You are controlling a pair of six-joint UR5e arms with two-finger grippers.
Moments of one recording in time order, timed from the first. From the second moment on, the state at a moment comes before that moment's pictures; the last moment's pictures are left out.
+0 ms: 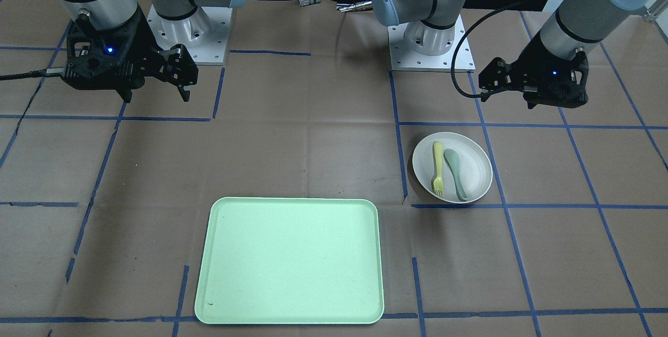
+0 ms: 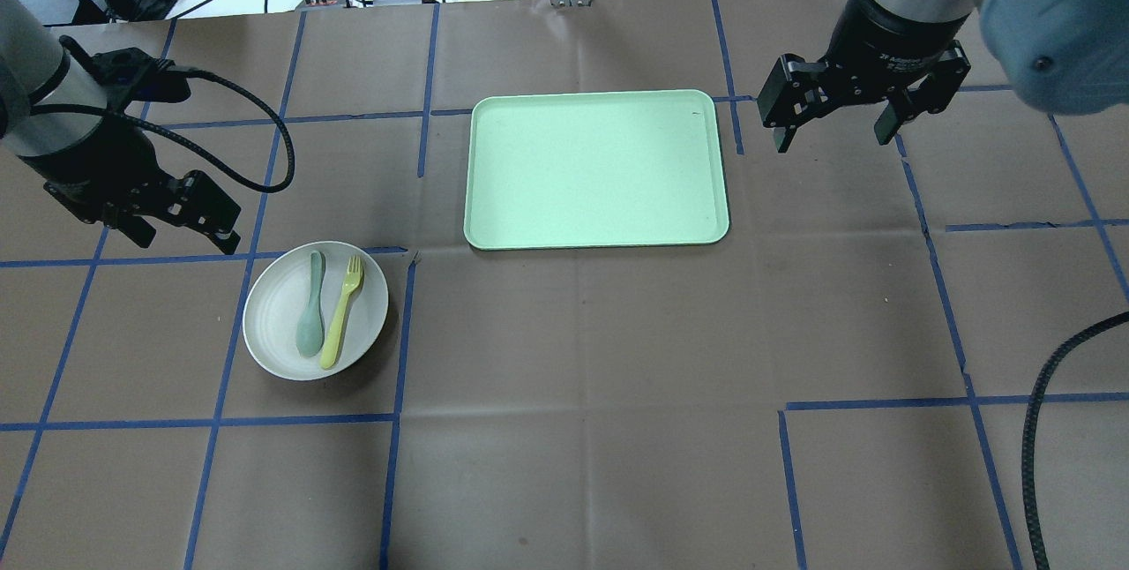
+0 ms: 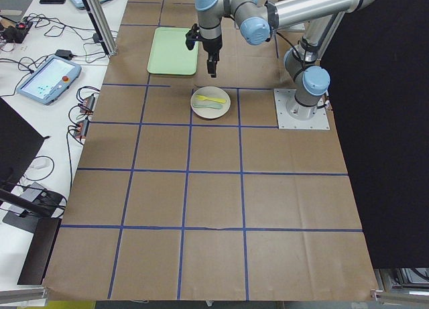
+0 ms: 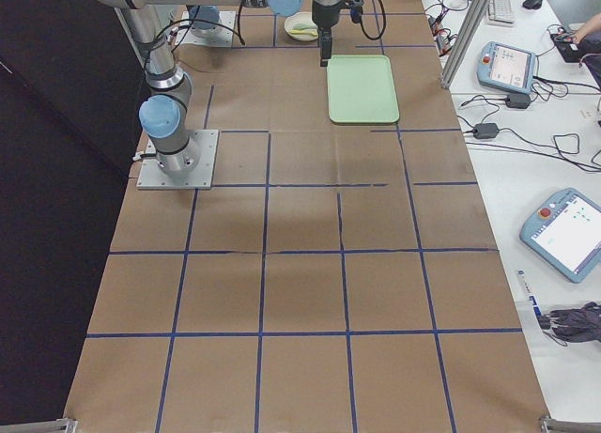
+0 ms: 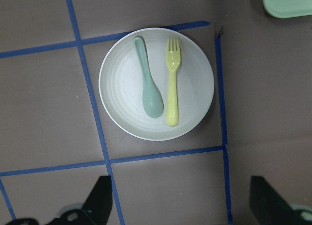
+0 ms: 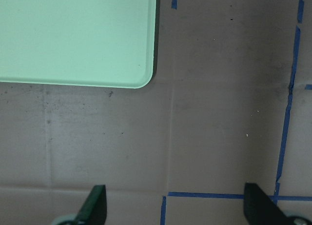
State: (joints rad) left arm -1.23 -1.49 -1.82 -1.51 1.60 0.49; right arm 1.57 -1.57 1.59 -1.59 -1.56 -0.04
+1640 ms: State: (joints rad) left arm -1.01 -1.81 -2.04 -1.03 1.42 0.64; right arm 1.58 -1.57 1.59 -1.59 -1.56 -0.04
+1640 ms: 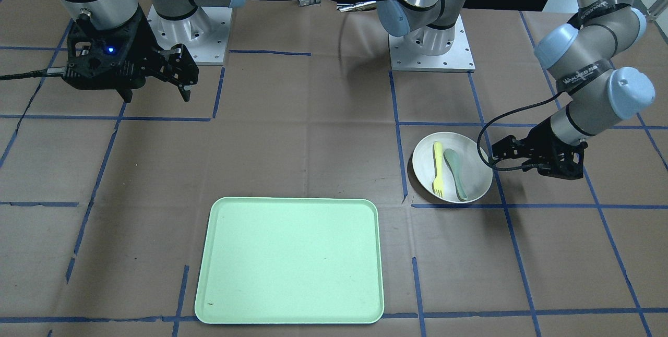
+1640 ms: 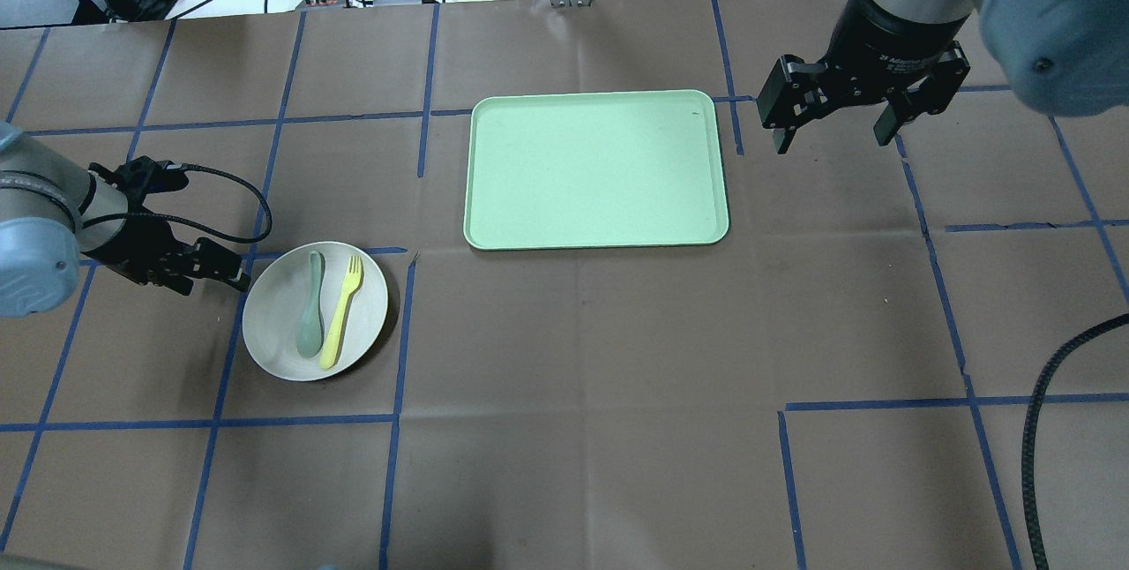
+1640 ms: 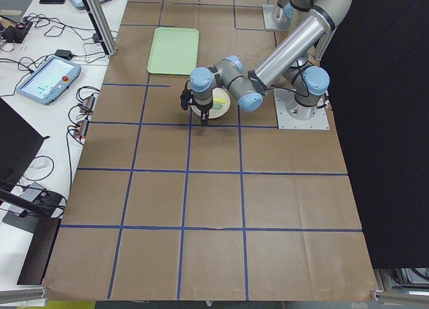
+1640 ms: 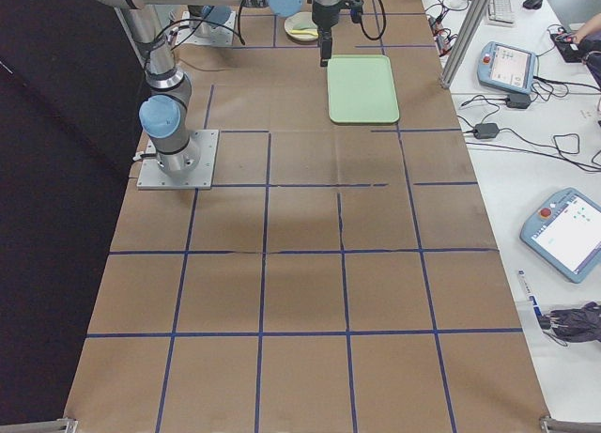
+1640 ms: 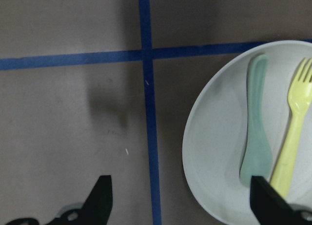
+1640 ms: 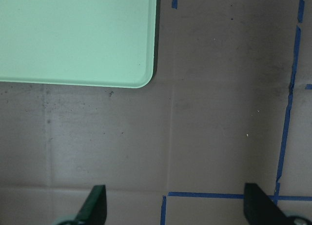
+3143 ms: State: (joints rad) left arm -1.01 -1.83 -2.11 -0.97 1.35 0.64; right arm 1.58 -1.57 1.59 -1.59 -1.56 -0.04
